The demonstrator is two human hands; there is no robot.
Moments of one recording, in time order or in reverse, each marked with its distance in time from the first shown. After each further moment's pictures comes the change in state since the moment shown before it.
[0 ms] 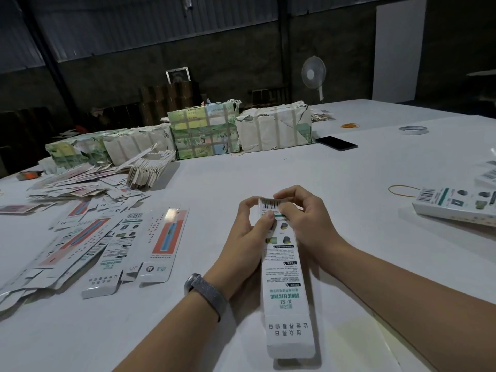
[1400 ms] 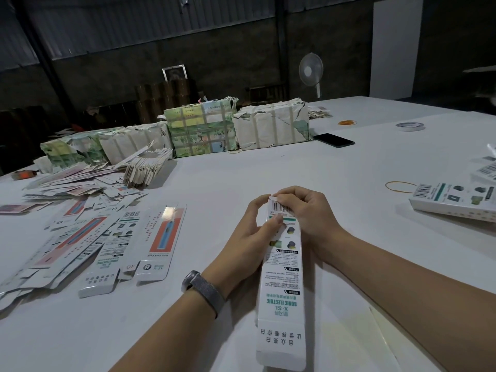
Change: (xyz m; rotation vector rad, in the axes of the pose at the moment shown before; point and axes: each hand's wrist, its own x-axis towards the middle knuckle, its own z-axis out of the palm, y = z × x) left_hand -0.002 0.001 -0.001 0.080 -0.166 -0.020; right_hand 0.004 -0.007 -0.005 0.116 0.004 0.158
